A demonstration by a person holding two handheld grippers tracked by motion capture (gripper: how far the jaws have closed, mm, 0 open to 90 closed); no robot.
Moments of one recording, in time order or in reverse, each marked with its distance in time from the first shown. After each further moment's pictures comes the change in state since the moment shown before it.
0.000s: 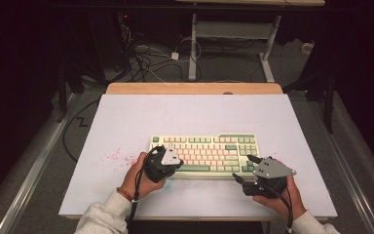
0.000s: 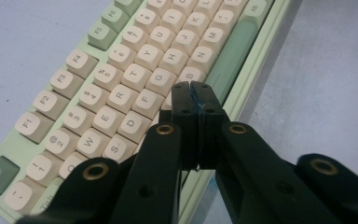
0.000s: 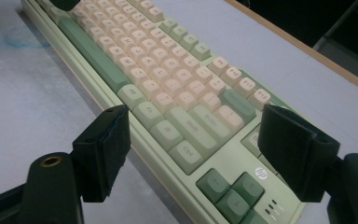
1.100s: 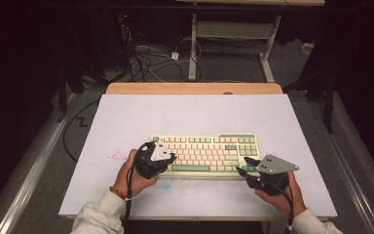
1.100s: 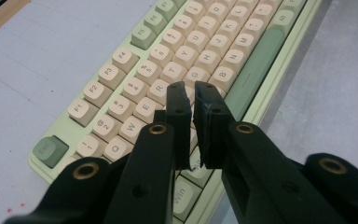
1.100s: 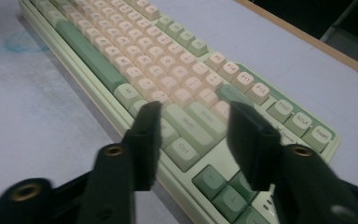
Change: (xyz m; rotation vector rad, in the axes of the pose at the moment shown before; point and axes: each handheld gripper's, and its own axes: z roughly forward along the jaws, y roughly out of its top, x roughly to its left) left arm 0.012 -0.010 -0.017 -0.047 0.060 -0.045; right arm -0.010 0.000 0.001 0.014 0.031 0.043
